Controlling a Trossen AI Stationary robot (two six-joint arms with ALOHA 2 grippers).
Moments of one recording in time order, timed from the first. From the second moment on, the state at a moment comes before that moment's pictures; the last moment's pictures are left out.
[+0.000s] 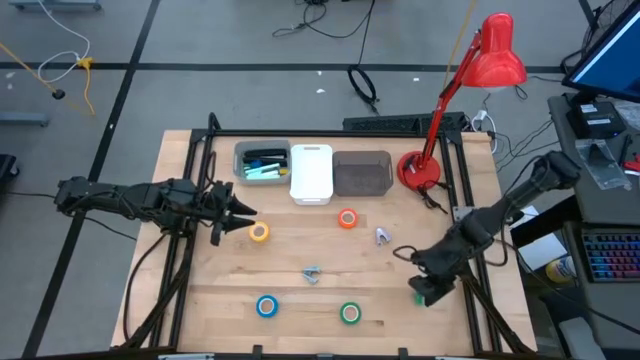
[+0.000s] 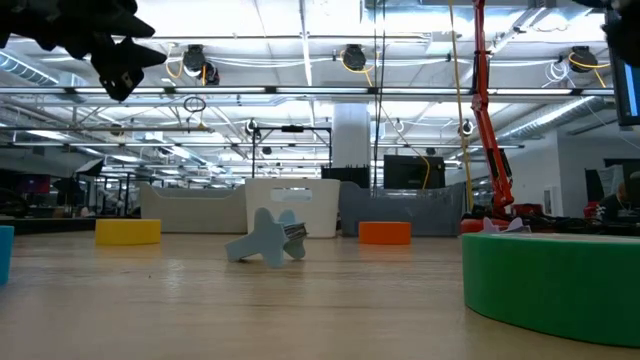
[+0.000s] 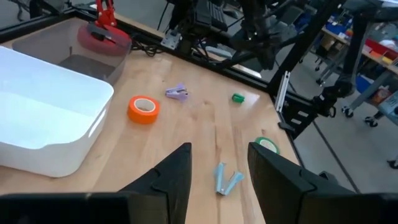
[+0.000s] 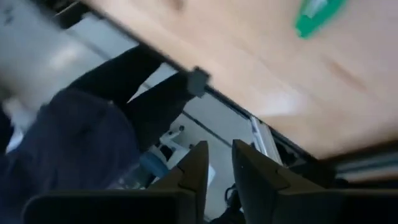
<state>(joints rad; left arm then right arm) -0.09 0.47 0.40 -0.16 0.03 -0.40 0.61 1.07 0.69 -0.48 -0.49 1.87</state>
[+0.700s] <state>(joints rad) -0.09 0.47 0.40 -0.17 0.03 -0.36 0.88 1.12 0.68 -0.50 -0.08 2.31</state>
